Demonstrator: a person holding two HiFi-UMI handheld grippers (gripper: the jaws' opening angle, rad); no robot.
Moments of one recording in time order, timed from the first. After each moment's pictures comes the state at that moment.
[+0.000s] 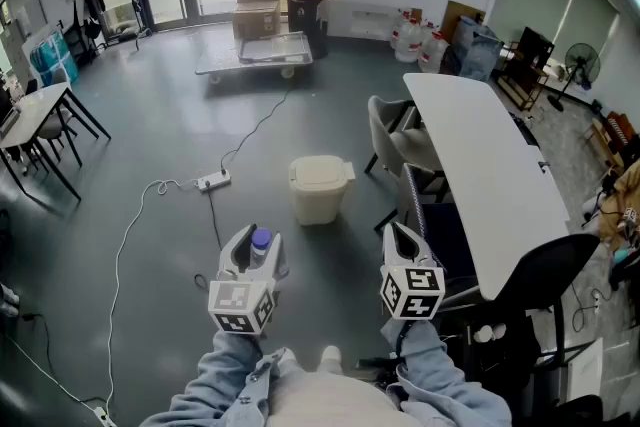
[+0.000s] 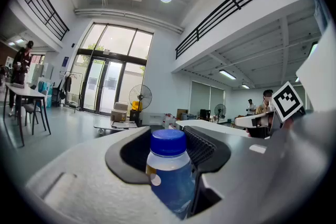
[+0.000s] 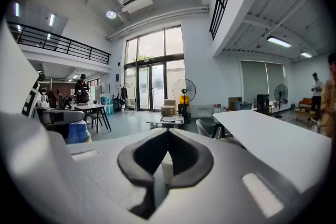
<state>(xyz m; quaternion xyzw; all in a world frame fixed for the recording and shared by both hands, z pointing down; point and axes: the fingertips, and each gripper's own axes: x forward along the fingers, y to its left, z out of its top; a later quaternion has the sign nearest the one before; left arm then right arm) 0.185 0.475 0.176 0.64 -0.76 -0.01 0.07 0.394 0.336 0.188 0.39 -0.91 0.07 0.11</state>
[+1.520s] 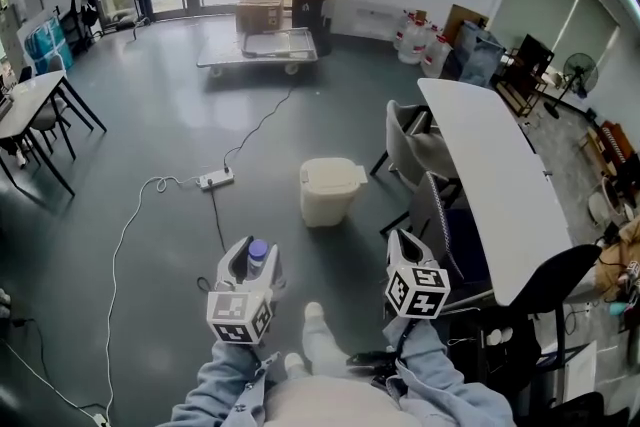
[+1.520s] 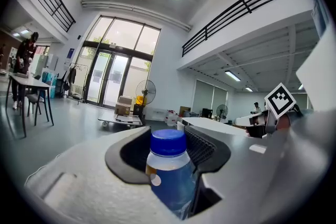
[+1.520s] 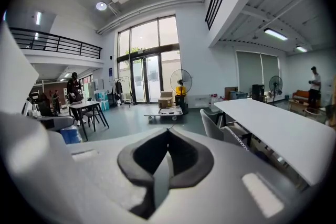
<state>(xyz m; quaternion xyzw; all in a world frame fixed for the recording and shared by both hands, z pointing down) 0.086 0.509 0.208 0.63 -0.77 -0.02 0.11 0.311 0.344 0.215 0.41 -0.89 0.11 0.15</state>
